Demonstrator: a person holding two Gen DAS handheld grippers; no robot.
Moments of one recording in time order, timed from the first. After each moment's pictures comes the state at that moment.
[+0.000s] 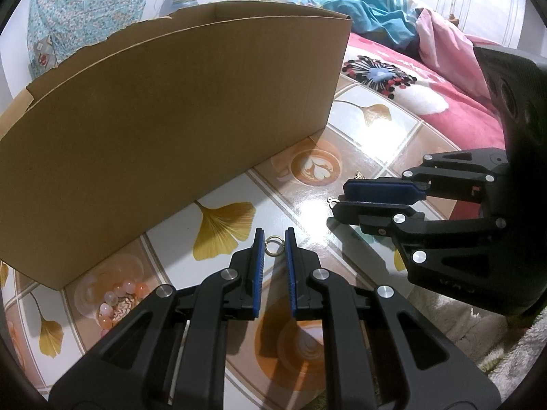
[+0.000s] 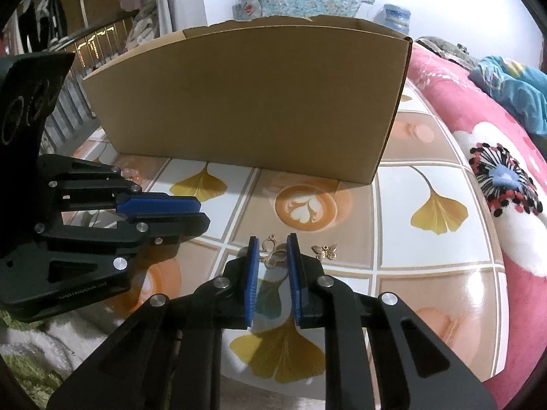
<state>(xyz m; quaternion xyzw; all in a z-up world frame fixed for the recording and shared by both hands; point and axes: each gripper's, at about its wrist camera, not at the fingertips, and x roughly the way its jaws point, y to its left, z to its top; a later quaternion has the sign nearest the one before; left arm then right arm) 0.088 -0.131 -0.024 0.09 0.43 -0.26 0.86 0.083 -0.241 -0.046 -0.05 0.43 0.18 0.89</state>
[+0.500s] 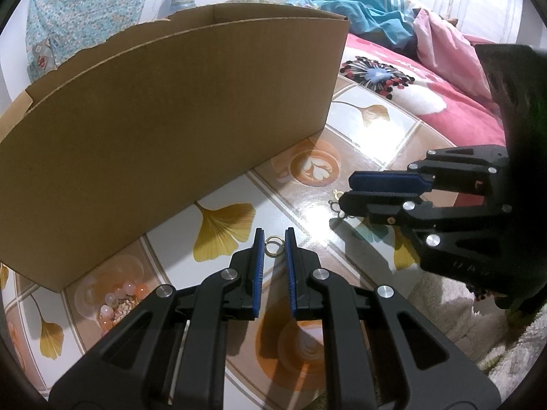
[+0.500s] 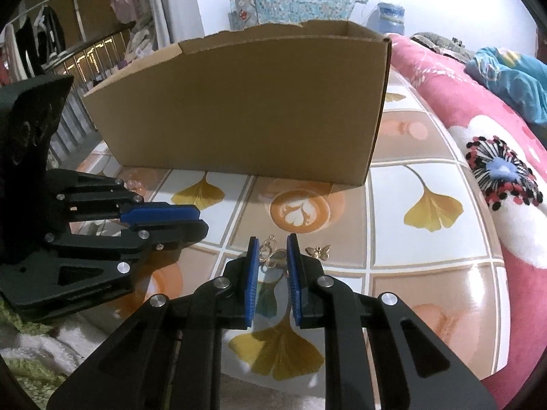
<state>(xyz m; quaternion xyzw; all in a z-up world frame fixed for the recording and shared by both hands) 0.087 -0.128 -0.023 0.10 0.42 -0.27 0.86 0.083 -0.250 -0.040 -0.03 0.42 0.18 0.89</state>
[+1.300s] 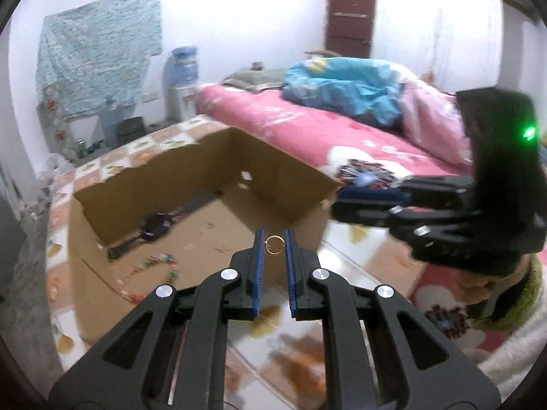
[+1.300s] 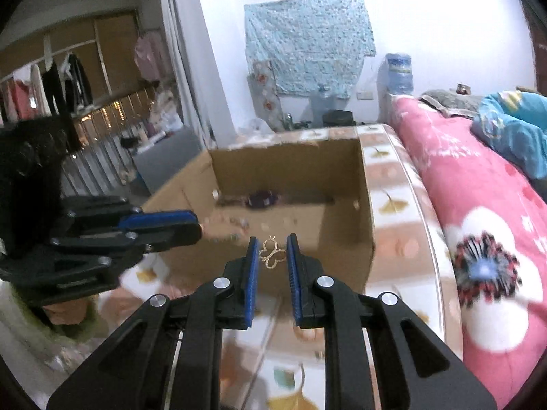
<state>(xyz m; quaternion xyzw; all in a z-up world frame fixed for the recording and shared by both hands) 0.113 -0.105 0.102 0.08 0.32 -0.27 0.90 0.108 -0.261 0.071 0.03 0.30 0.23 0.92</state>
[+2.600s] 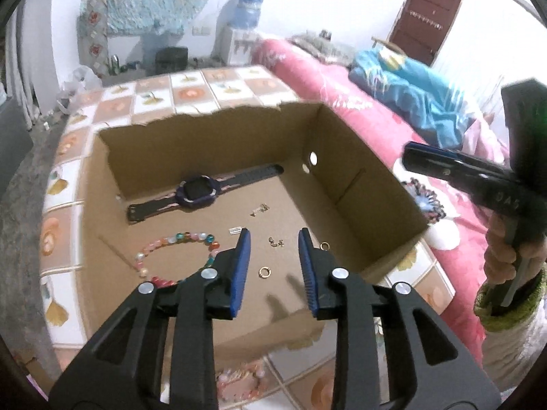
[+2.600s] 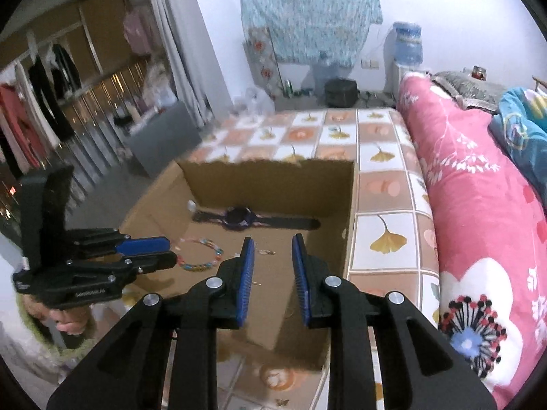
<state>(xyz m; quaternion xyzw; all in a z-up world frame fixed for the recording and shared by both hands) 0.182 -0.047 0.085 -0.04 0.42 -0.20 0.88 0.211 -0.269 0.104 0.02 0.38 0.24 0.89</state>
